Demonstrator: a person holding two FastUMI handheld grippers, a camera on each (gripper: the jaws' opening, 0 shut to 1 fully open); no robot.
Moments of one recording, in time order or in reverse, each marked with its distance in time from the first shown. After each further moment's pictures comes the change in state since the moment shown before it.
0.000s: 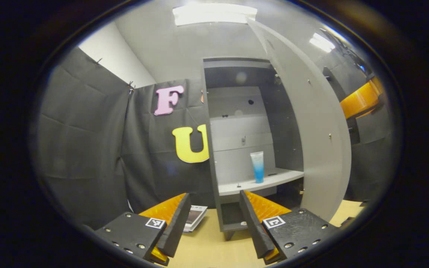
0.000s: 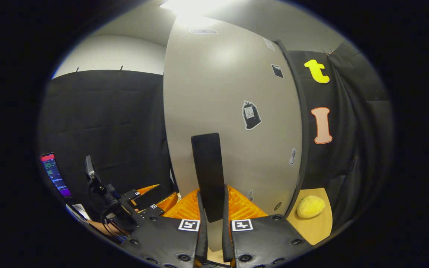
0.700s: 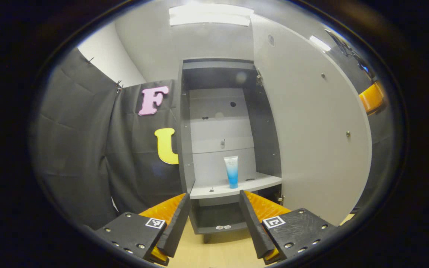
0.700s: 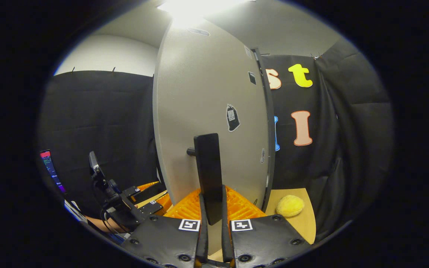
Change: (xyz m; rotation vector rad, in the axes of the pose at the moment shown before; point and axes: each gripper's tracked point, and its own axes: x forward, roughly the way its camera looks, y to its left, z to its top) left arm 0.006 -0.072 0.009 -0.022 -0.009 -0.078; right arm -0.006 -0.019 0.004 0.004 -0.021 -0.092
